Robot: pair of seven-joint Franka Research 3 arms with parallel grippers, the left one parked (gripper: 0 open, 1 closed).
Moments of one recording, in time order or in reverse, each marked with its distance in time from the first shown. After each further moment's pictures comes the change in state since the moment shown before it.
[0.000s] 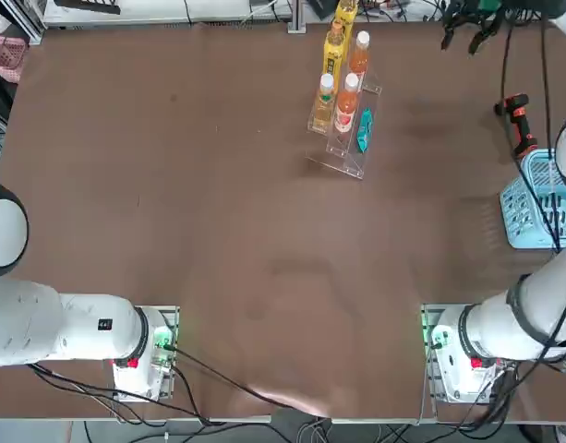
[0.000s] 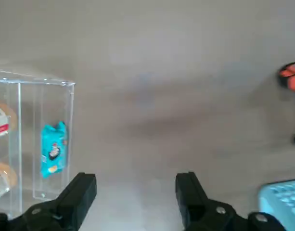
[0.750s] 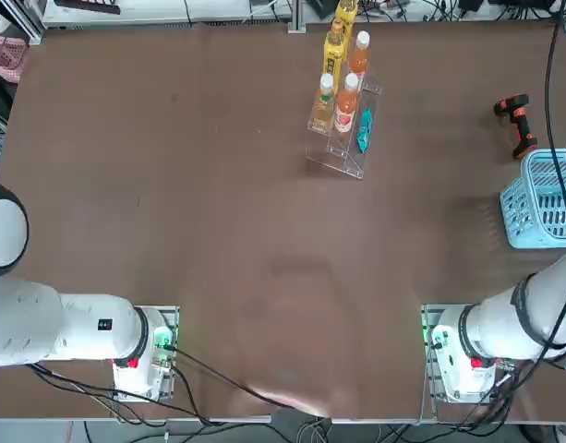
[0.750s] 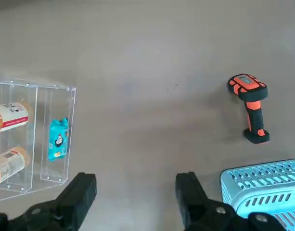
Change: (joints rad) arm -0.012 -0.054 -0.056 0.225 0.000 -0.227 -0.055
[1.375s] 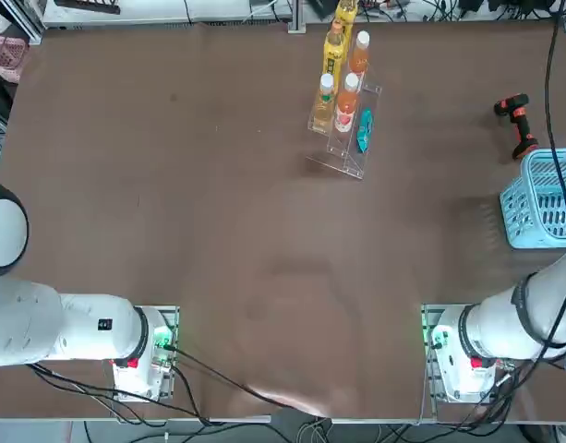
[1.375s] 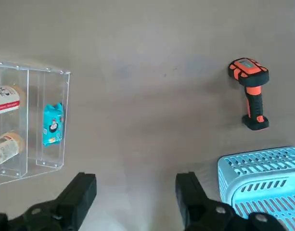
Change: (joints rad) arm -0.009 0.008 0.000 0.000 -0.001 -0.059 -0.017
